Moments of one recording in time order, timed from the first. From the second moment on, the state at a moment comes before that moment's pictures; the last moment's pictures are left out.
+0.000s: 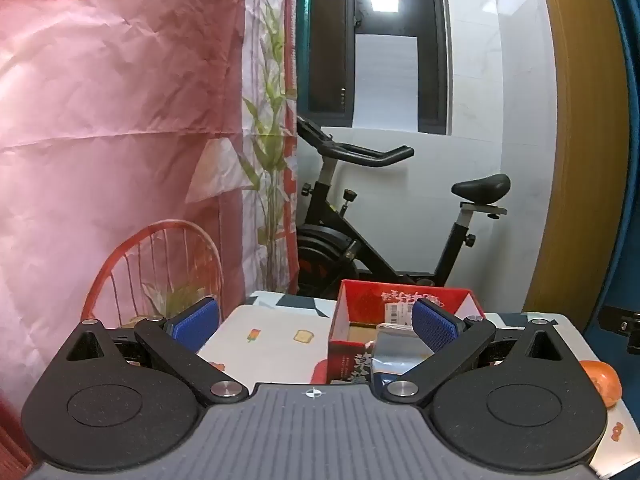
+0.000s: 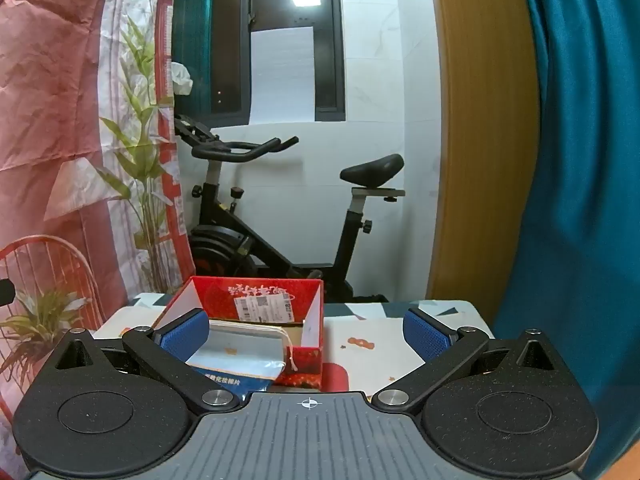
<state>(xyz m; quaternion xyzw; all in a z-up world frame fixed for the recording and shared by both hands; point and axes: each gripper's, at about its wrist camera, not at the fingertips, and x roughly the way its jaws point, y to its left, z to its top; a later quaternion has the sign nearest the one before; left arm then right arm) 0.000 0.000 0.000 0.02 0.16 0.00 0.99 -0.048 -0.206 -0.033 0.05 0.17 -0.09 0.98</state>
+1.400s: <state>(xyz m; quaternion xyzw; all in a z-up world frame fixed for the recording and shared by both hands) 0.002 0.002 -0.002 0.01 0.18 0.00 0.98 -0.048 -0.206 -0.033 0.05 0.16 -0.09 0.98</state>
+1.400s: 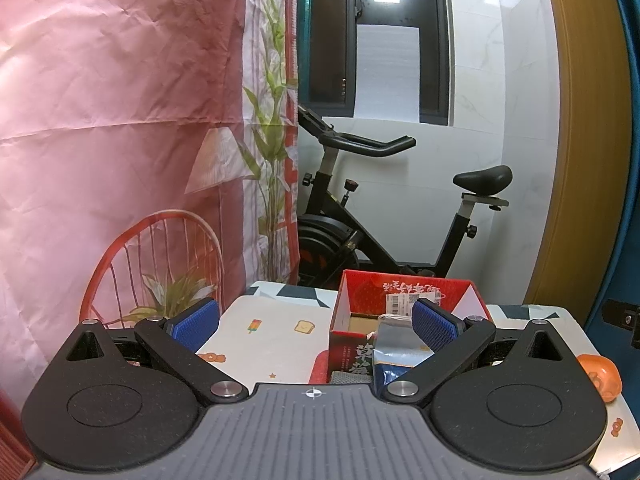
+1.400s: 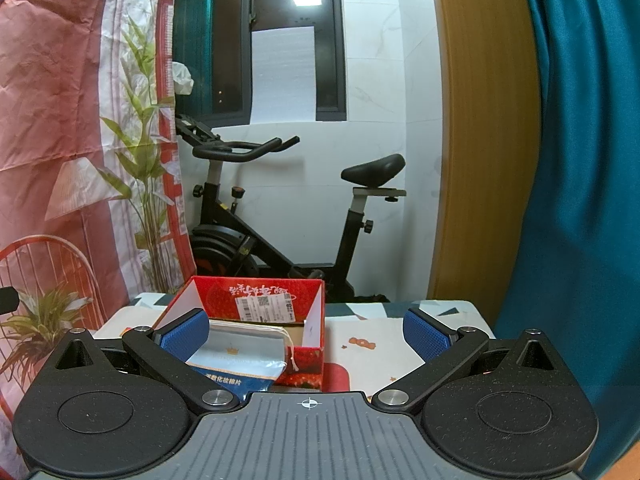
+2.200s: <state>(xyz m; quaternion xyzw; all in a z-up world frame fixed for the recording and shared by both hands) 0.001 0.002 -0.003 0.01 0.18 0.00 0.98 -0.048 -0.207 -0.033 0.05 0.16 -0.09 0.98</state>
